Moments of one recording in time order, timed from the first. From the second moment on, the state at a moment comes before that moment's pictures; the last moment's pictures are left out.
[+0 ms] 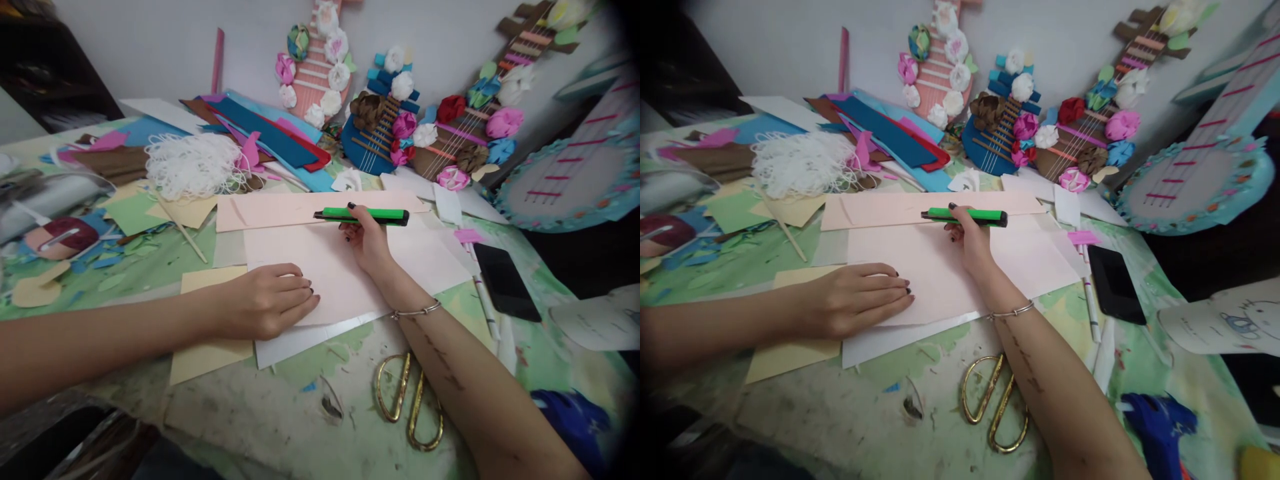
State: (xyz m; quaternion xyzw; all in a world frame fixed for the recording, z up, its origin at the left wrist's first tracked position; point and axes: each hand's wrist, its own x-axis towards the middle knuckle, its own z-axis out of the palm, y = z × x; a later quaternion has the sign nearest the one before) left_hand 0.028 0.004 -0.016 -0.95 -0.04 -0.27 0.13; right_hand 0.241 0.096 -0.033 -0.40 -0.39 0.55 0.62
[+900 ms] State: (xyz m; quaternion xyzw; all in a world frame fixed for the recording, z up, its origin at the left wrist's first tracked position) left_hand 0.032 -0.008 -0.039 -0.94 -0.03 -0.31 0.13; right_hand 0.242 0.097 -0.035 -0.38 -0.41 0.56 0.62
